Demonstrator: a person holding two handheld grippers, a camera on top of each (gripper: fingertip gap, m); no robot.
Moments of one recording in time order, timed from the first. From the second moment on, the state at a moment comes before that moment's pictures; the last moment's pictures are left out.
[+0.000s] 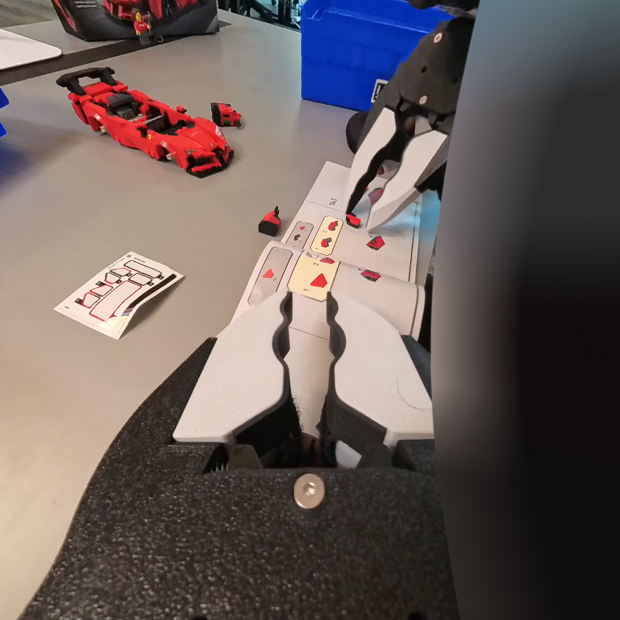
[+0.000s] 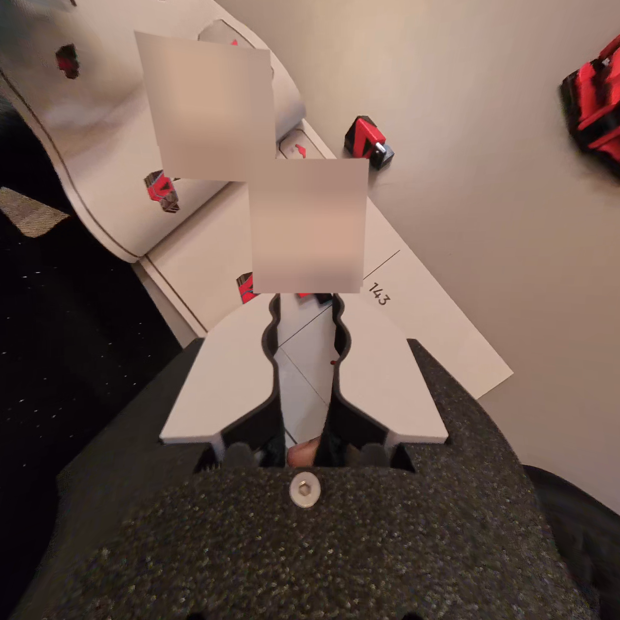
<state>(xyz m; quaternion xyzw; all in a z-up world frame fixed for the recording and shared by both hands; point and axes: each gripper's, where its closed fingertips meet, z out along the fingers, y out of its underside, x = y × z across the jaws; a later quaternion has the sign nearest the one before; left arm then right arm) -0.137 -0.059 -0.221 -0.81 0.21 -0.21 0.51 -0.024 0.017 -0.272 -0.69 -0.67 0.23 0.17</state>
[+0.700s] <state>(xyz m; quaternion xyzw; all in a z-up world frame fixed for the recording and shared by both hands) -0.116 -0.052 -0.220 -0.80 0.24 -0.22 0.50 0.024 0.063 -0.271 -0.66 -0.68 0.24 0.20</state>
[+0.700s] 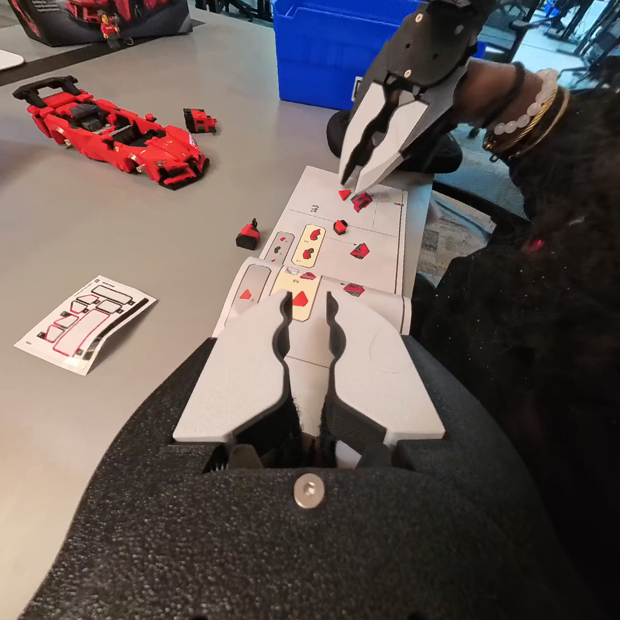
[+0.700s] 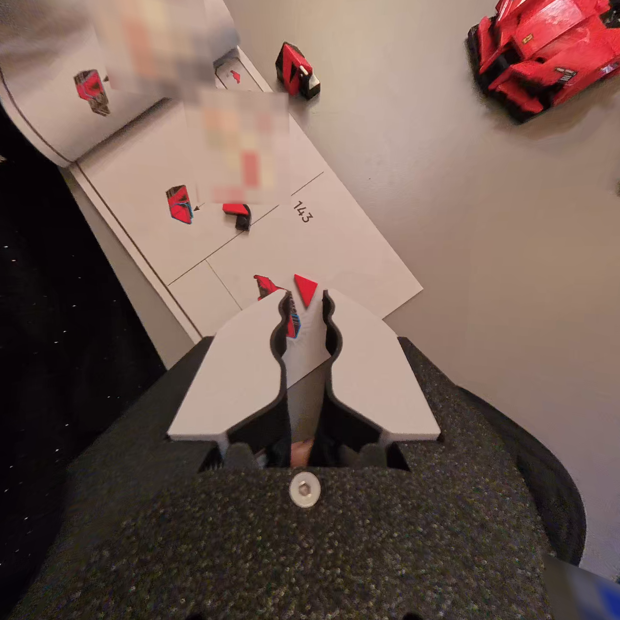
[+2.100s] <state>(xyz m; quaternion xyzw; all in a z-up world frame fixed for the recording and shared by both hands) -0.090 -0.052 -0.218 -0.79 0.28 -0.23 0.49 -0.013 0.022 -0.267 -0.60 -0.73 0.26 0.21</state>
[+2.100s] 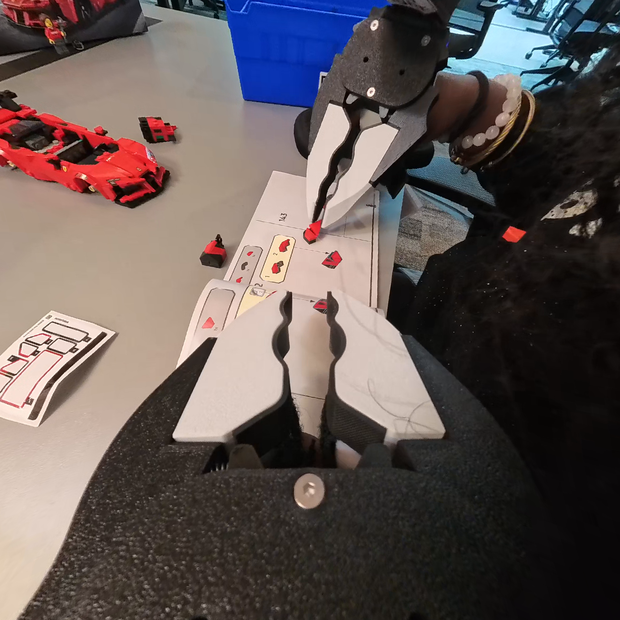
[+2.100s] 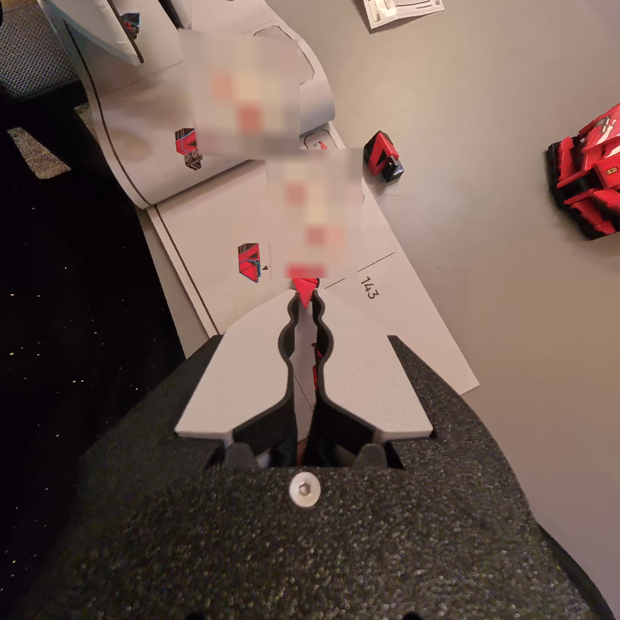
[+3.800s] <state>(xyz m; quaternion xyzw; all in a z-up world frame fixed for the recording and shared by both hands) -0.092 -0.052 -0.219 -0.80 0.27 -0.23 0.49 -0.013 0.025 -0.267 -0.59 -0.73 0.26 0.20</state>
